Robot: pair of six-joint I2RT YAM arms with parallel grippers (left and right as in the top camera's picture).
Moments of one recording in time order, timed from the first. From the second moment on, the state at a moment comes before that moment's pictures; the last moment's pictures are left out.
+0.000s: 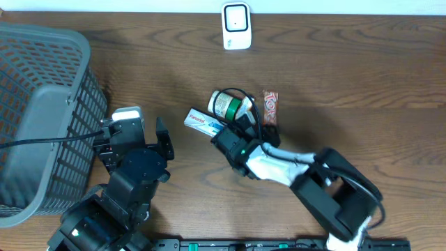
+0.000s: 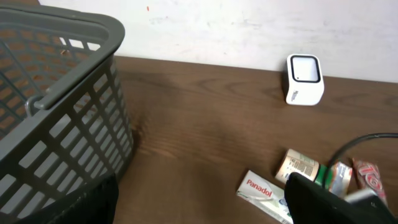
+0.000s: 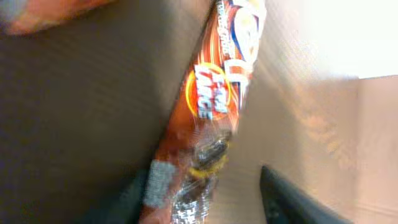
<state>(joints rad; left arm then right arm) -0.70 0.74 0.99 -0.81 -0.74 -0.43 0.83 1.95 0.96 -0.37 0.87 0.16</state>
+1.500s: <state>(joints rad) -0.70 0.74 0.99 -0.81 -0.74 -0.43 0.38 1.49 1.07 -1.01 -0.63 0.18</state>
